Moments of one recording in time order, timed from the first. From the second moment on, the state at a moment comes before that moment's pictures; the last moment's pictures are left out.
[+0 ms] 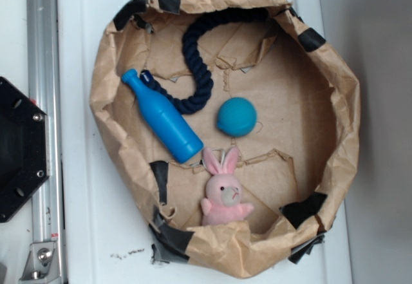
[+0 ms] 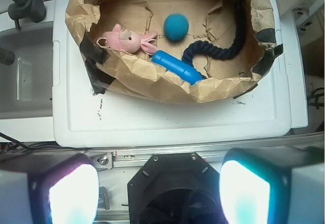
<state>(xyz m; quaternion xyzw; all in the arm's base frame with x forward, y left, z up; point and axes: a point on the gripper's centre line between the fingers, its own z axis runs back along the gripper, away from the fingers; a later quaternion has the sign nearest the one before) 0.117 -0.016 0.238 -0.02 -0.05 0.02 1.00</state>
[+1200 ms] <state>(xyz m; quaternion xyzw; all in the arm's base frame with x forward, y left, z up) 0.260 0.024 0.063 0.05 -0.06 0.16 0.98</state>
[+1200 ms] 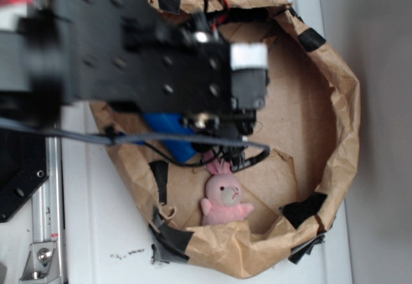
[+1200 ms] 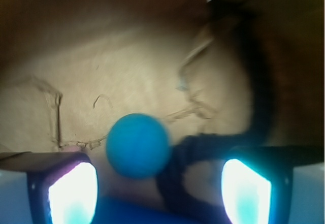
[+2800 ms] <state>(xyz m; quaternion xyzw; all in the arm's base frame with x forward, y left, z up) 0.245 0.034 0.033 0.03 -0.10 0.22 0.97</state>
